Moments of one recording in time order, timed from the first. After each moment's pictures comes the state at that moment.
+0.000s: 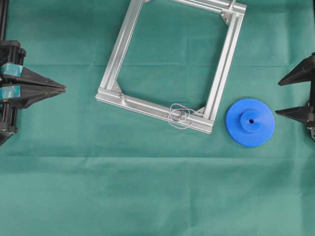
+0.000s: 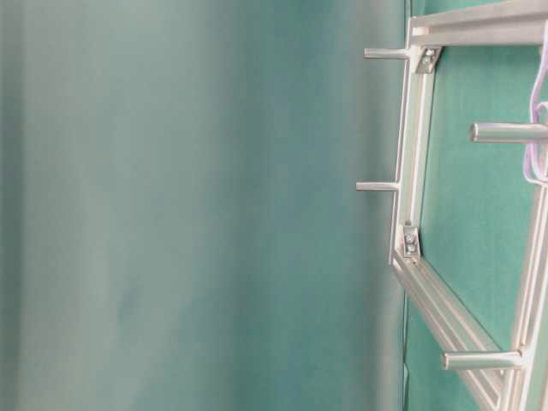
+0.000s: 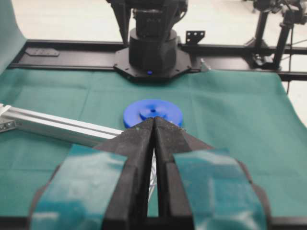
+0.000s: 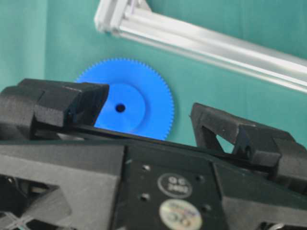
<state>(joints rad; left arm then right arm) 0.00 -0.96 1.17 -0.02 -0.21 0.00 -0.04 -0.93 1.04 -0.07 0.75 0.39</state>
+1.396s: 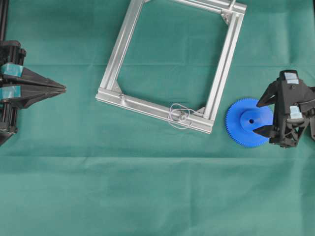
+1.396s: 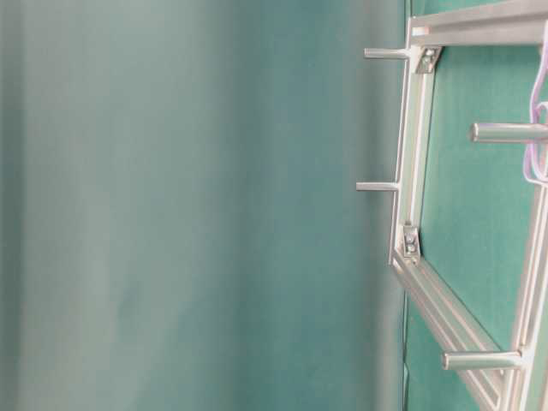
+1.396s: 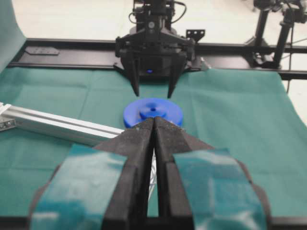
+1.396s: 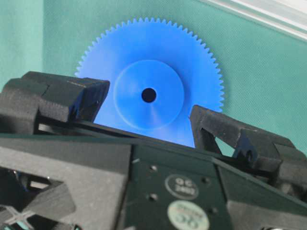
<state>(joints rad) 0.00 -0.96 1.17 -0.02 -0.21 0.00 0.02 -0.50 1.12 -0.02 0.45 0.44</state>
